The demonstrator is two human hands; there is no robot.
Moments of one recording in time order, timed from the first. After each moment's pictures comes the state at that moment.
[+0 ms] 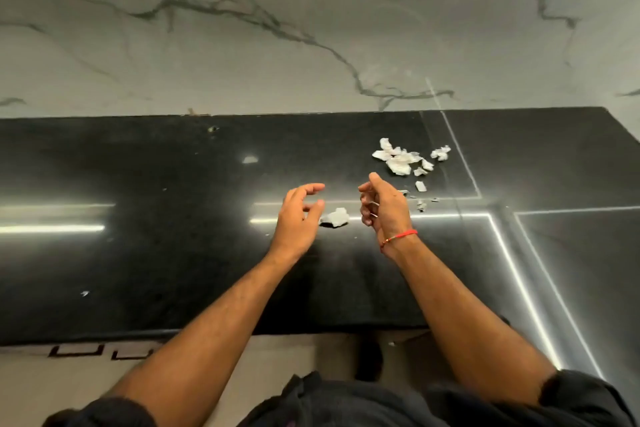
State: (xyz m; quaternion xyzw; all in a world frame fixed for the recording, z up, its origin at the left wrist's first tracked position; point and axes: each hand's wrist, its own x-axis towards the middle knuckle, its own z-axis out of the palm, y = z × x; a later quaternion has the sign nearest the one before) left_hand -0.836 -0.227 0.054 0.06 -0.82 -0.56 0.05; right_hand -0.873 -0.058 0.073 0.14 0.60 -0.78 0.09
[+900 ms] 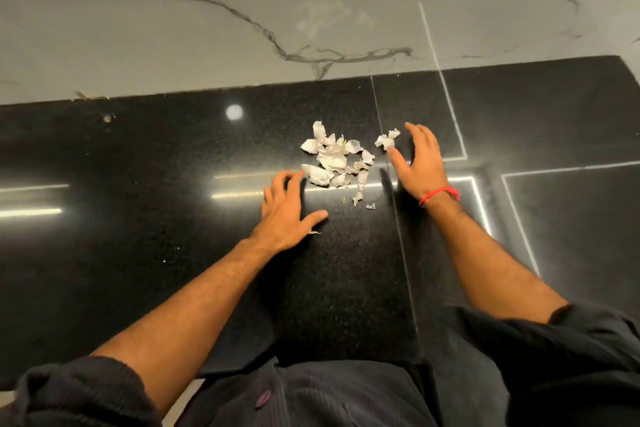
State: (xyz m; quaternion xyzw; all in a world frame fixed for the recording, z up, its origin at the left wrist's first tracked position) left_hand -0.956 -0.095 -0.007 0.00 -0.96 -0.26 -0.11; right_hand -1.052 0.180 -0.017 -0.01 0.93 -0.37 -0.03
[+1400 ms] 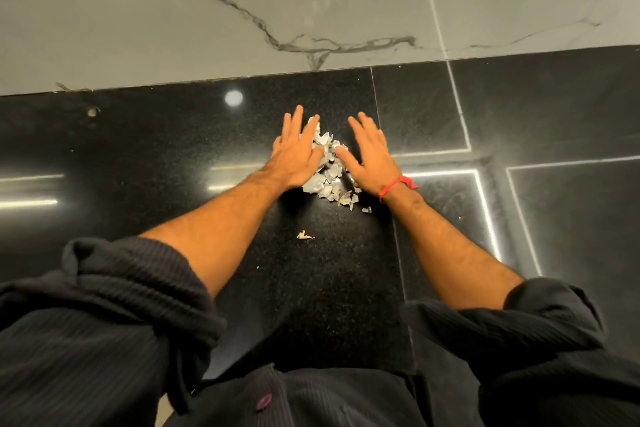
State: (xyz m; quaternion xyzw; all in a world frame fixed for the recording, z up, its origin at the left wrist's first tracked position) left_hand -1.070 -0.076 0.000 -0.04 -0.96 -0.23 -0.16; right_hand -1.074 0.114 -0.032 -0.14 0.92 -0.35 0.08
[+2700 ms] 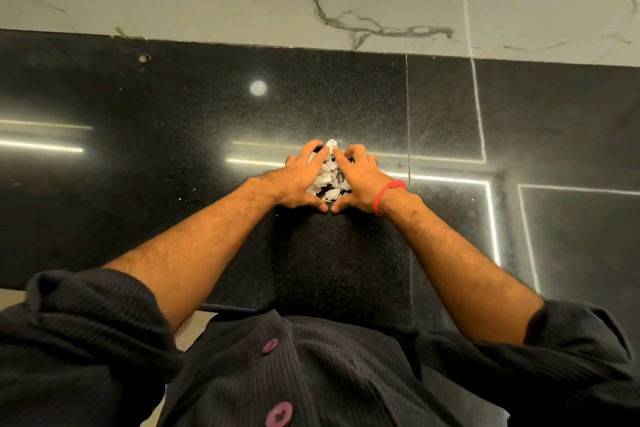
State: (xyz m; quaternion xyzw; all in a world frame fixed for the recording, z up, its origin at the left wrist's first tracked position) left_hand -0.950 -0.110 0.015 -0.10 -0.94 -0.18 -0.26; right_hand -0.982 0.075 0.010 -0.27 0.92 -0.16 0.25
